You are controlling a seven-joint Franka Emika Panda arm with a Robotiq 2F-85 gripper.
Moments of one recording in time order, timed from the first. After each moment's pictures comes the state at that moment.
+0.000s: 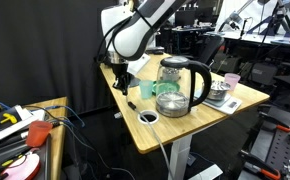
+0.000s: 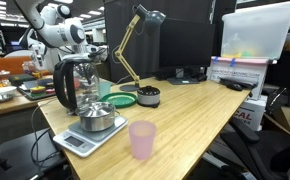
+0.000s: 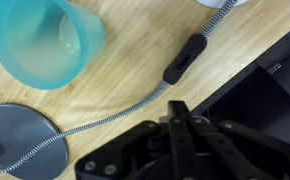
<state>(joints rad) 0.34 0.76 0.06 -1.56 -0.24 2.38 0.09</state>
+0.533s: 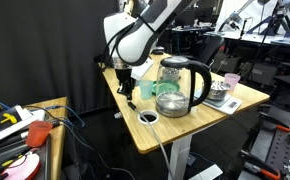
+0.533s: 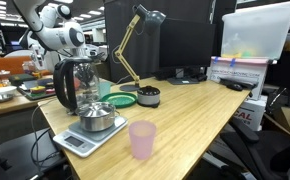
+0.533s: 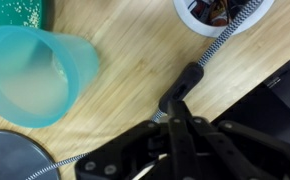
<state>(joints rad) 0.34 0.75 0.06 -1.61 -0.24 2.38 0.11</state>
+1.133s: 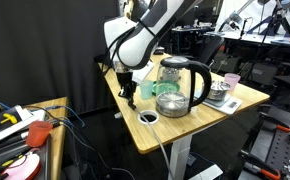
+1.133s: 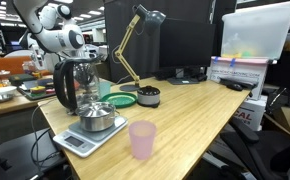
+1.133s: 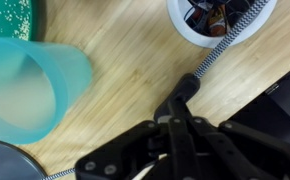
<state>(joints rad) 0.34 0.77 0.07 -1.62 -0.24 2.37 0.11</state>
